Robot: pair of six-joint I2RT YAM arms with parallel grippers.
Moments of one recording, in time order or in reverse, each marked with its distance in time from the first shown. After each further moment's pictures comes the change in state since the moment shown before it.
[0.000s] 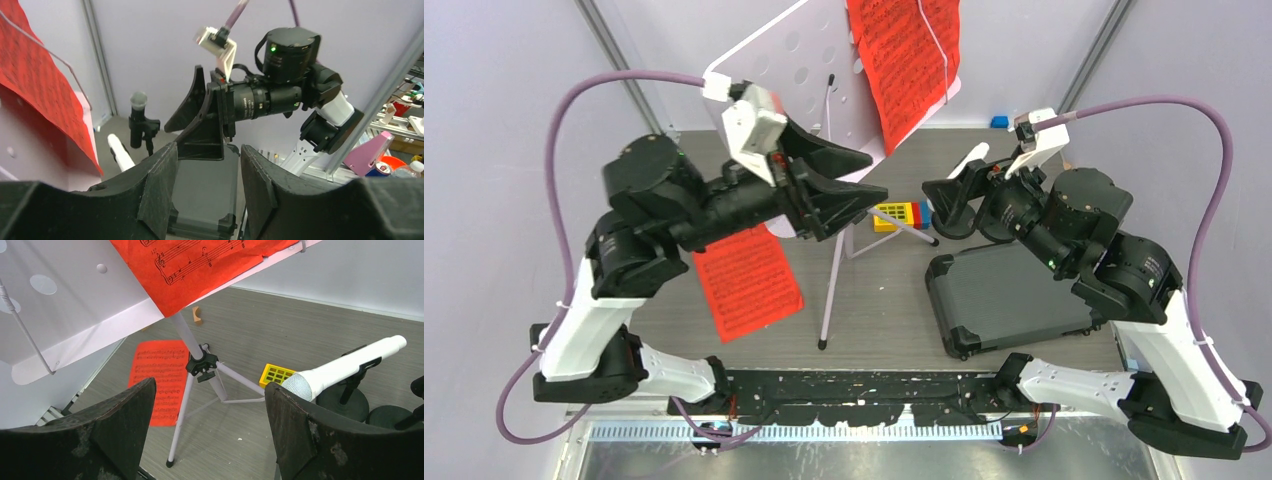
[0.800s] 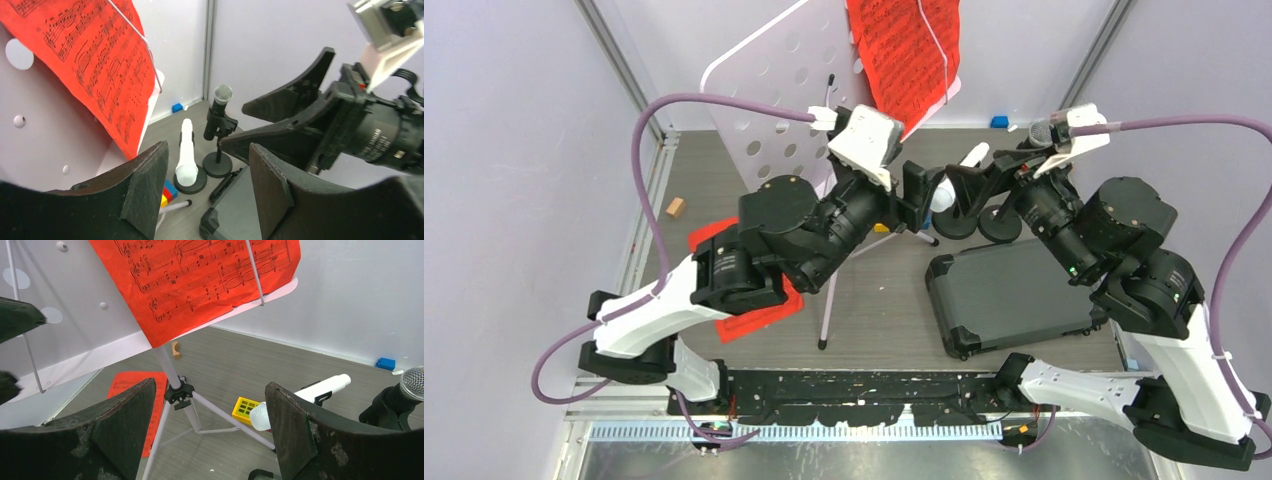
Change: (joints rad) left arm -0.290 0.197 -0.039 0.217 -0.830 0.124; right arm 0.000 -0.044 0.002 0.108 0.071 -0.175
